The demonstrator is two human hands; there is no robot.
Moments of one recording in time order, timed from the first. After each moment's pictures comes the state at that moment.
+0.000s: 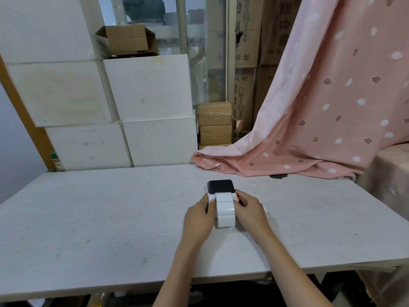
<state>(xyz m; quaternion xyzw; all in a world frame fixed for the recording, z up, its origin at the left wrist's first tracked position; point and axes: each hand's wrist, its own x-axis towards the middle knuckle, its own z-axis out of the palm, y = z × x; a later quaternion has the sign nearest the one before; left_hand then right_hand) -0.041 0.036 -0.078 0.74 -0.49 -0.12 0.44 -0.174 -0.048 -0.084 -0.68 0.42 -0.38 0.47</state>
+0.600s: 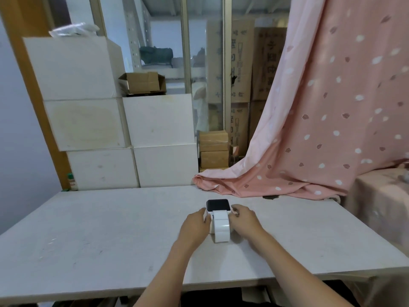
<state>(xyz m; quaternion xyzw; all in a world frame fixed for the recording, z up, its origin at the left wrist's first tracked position) -0.041 0.054 -0.037 0.78 -0.52 -0.11 0.33 -0.185 -0.044 -0.043 -0.76 0.46 -0.28 0.36</state>
